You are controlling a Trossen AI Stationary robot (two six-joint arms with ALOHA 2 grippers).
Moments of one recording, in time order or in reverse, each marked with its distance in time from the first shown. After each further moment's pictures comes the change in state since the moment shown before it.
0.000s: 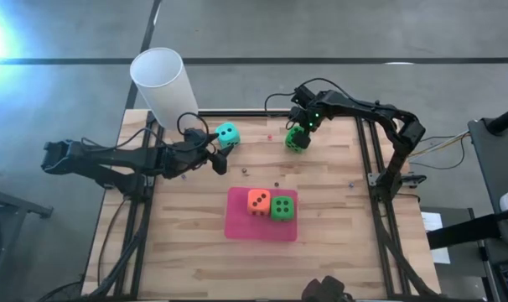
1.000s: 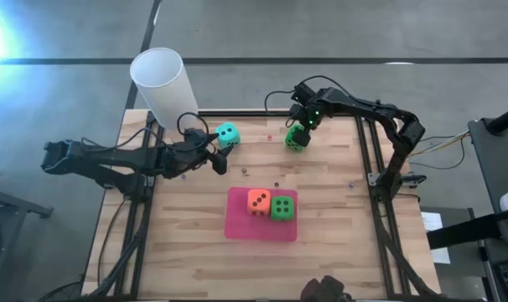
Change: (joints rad) left arm 0.001 0.000 0.000 0.000 0.000 0.000; right arm -0.001 0.000 0.045 -0.049 -0.001 0.014
